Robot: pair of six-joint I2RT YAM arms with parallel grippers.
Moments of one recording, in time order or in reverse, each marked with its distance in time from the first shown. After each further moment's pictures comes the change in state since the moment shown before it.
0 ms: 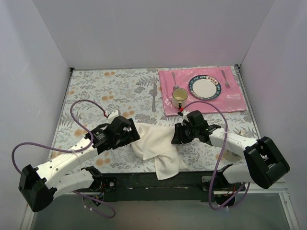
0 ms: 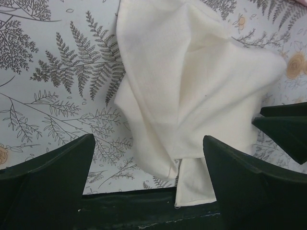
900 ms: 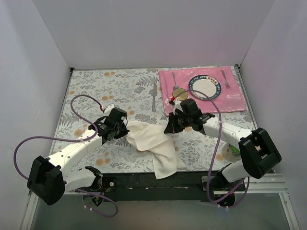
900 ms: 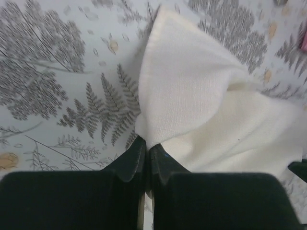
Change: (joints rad) left arm 0.131 0.153 -0.048 0.142 0.006 0.078; right arm 0.020 0.090 0.135 0.005 -0.122 -0.001
